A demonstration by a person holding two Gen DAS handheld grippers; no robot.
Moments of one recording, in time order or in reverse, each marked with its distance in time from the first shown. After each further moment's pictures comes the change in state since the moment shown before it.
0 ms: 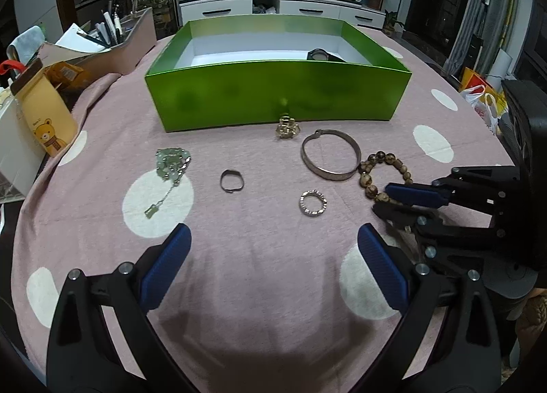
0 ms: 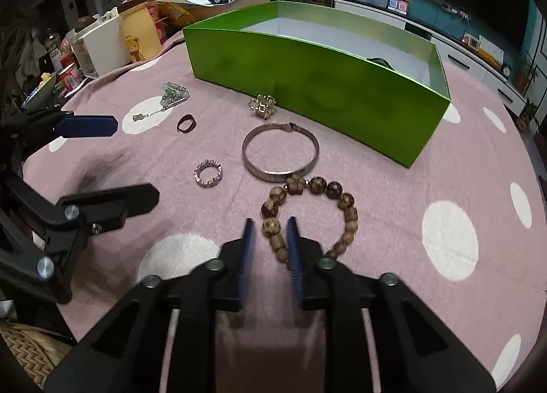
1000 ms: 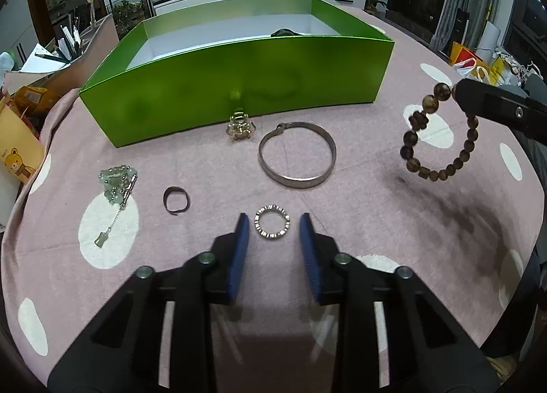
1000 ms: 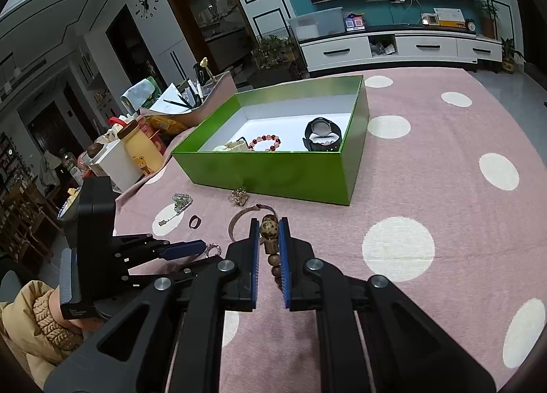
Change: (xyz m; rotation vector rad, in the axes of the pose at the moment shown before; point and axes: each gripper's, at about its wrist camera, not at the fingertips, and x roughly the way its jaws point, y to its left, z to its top) left arm 0.038 -0.033 0.012 0.096 0.042 -0.019; right arm -0.076 -0.073 -0.006 0.328 -0.271 0.148
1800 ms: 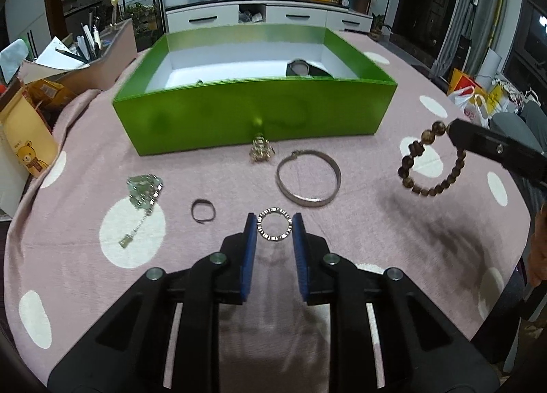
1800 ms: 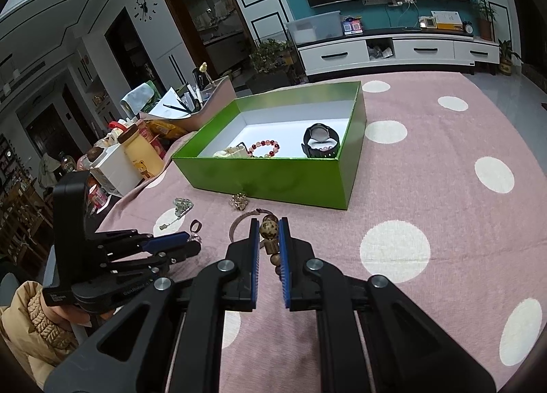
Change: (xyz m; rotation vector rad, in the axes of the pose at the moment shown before) left arm -0.032 0.017 0.001 -0.074 -0.078 -0.020; right arm -0.006 0.004 0.003 0.000 -0.019 -0.006
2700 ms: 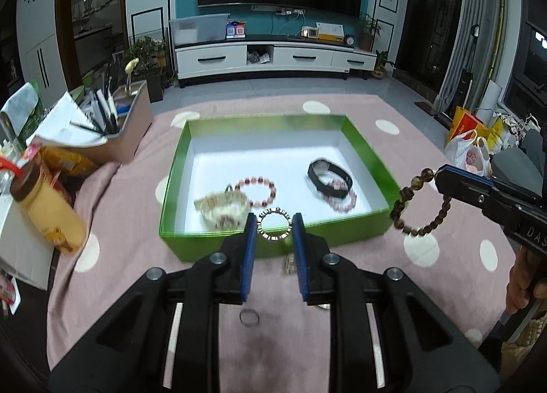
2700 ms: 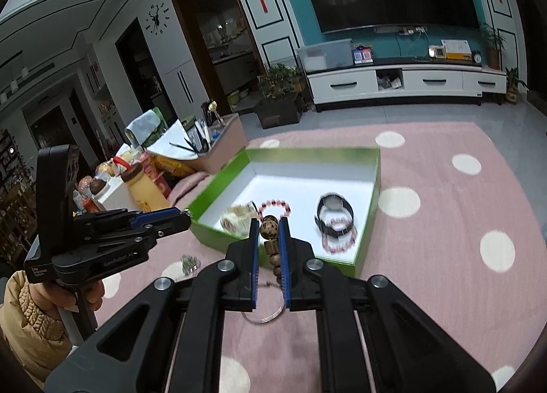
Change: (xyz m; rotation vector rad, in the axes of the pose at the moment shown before) left arm -0.037 0.034 0.102 -0.011 -0.150 0.009; right arm 0.009 0.019 0.076 -0.057 -0.097 0.010
